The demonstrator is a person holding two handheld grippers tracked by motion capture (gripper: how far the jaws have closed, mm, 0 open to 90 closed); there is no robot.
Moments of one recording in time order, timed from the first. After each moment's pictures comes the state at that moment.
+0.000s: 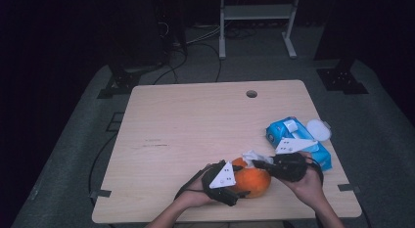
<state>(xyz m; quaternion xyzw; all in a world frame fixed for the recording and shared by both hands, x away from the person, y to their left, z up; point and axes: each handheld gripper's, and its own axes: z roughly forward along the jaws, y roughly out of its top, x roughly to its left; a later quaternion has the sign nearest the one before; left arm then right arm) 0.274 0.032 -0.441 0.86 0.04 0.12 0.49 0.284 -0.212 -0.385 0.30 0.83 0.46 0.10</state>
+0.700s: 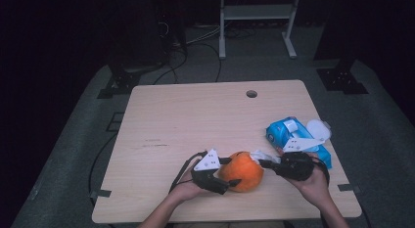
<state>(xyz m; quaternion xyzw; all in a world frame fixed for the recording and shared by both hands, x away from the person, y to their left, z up) 0.301 0.061 -0.442 0.84 0.13 0.07 0.53 0.290 -0.232 -0.398 0.33 0.82 0.46 0.08</state>
